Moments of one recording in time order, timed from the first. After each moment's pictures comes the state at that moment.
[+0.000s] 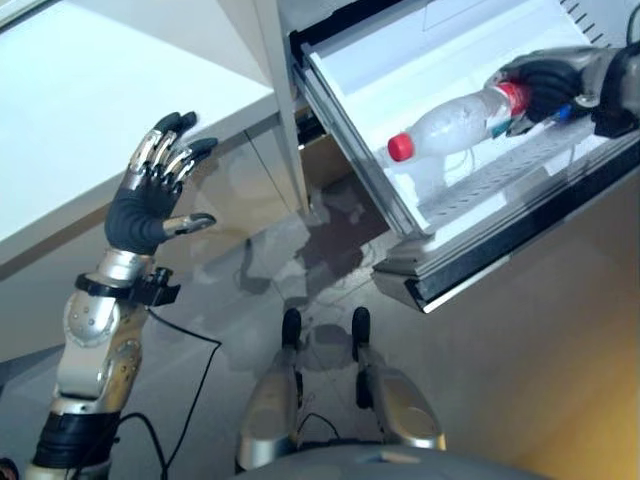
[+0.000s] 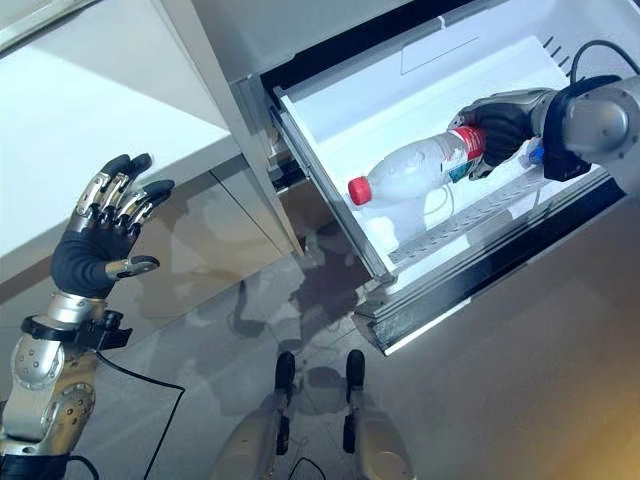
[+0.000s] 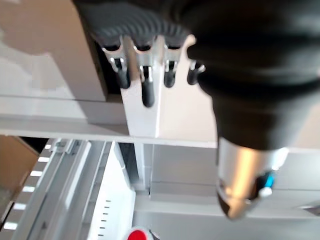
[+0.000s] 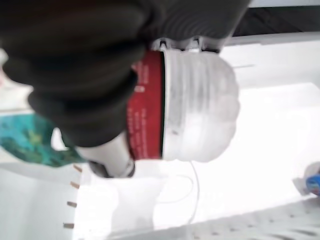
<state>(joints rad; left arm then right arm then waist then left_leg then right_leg) 0.01 0.61 0.14 -0.32 -0.64 -0.32 -0.23 -1.61 -1.40 1.30 0.28 0.05 -0.13 0.43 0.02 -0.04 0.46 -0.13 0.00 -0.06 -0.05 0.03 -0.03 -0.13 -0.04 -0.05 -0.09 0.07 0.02</state>
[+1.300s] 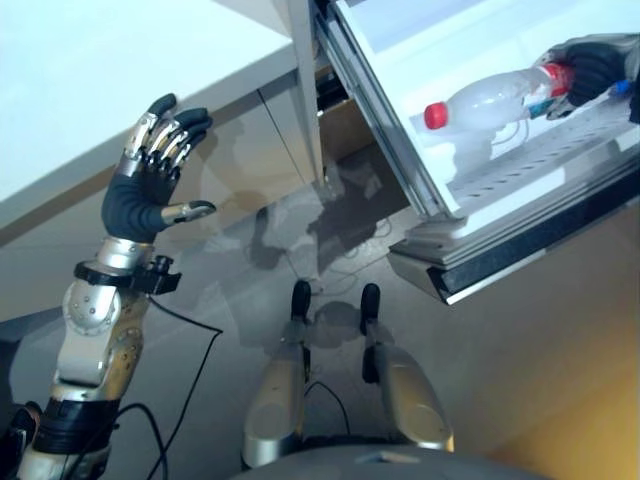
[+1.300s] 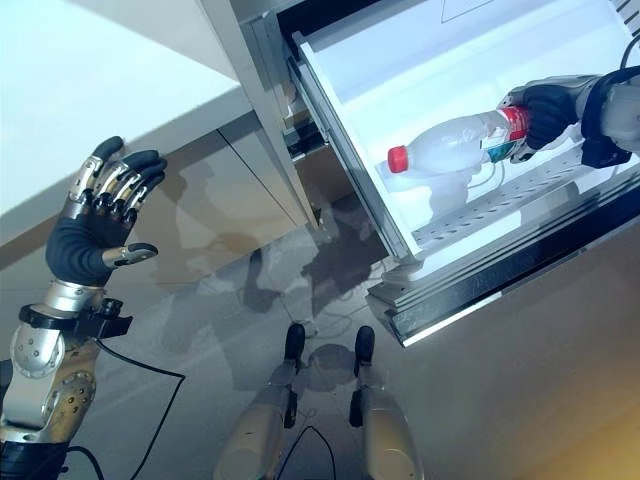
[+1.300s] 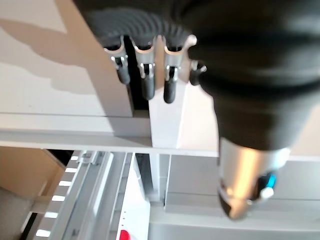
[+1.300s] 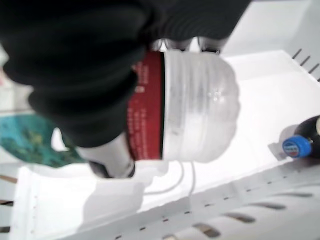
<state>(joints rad) -0.04 0.64 0.11 -0.31 -0.64 -0.34 -0.18 -1.63 -1.39 1.34 0.53 0.01 -0.13 0.40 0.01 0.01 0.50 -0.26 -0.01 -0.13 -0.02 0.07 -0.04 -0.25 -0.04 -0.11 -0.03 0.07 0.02</state>
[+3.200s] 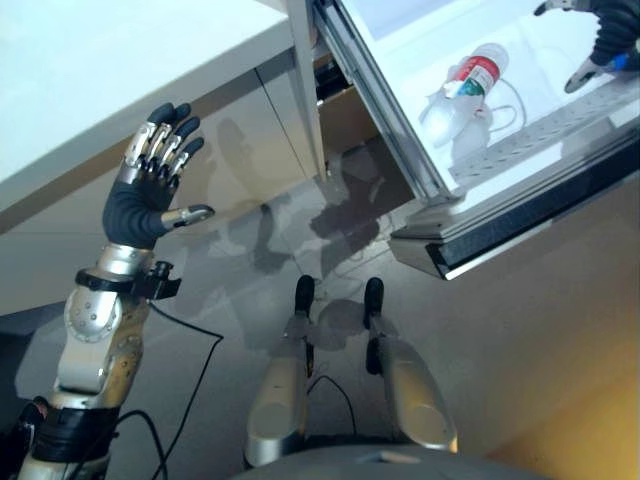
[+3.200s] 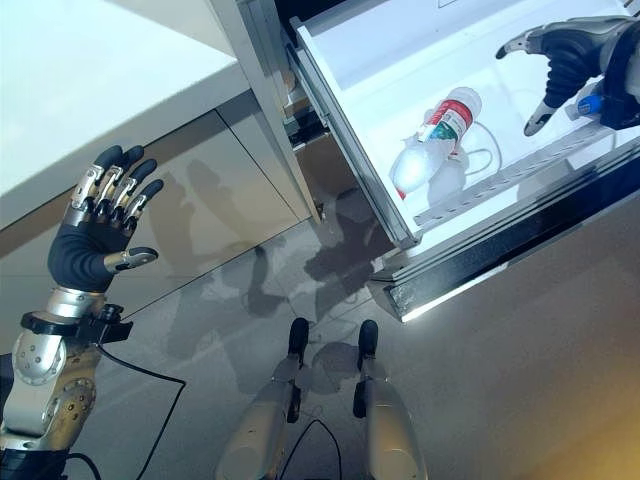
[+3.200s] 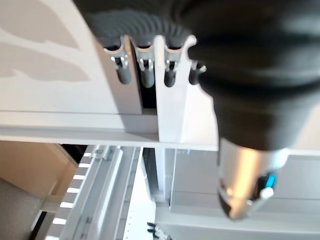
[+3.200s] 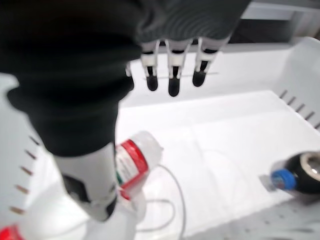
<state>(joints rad) -0.02 0.63 0.12 -0.32 -0.64 -0.32 -0.18 -1.80 -1.39 1.33 0.45 0.01 -0.12 0.38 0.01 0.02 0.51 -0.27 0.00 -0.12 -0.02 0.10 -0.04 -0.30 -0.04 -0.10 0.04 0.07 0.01</state>
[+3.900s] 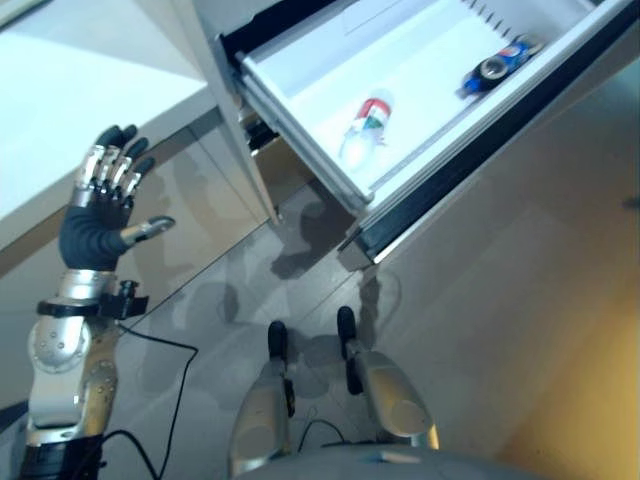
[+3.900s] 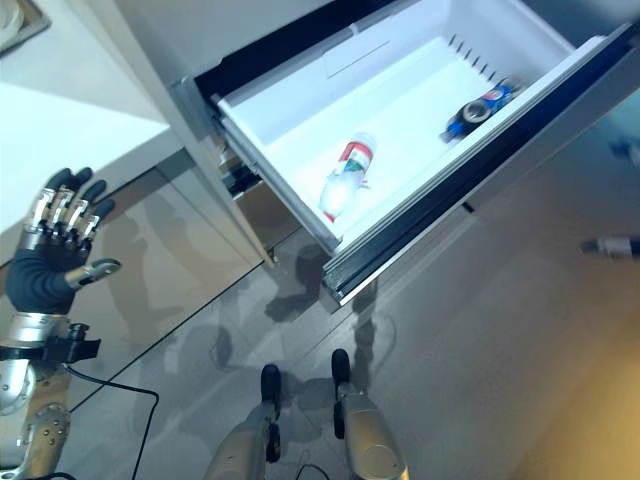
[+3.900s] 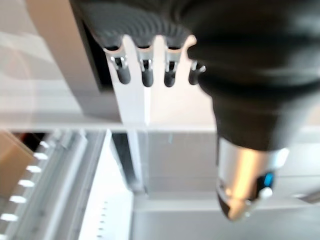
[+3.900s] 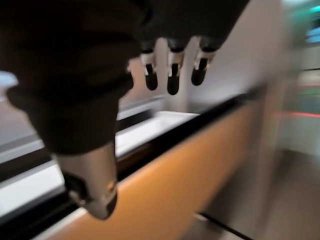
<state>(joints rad) 0.15 0.54 0.31 -0.33 -0.57 -0.30 -0.17 0.37 -0.92 -0.70 -0.11 -0.14 -0.21 0.14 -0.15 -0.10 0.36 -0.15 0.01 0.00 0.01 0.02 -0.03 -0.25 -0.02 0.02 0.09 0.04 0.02</state>
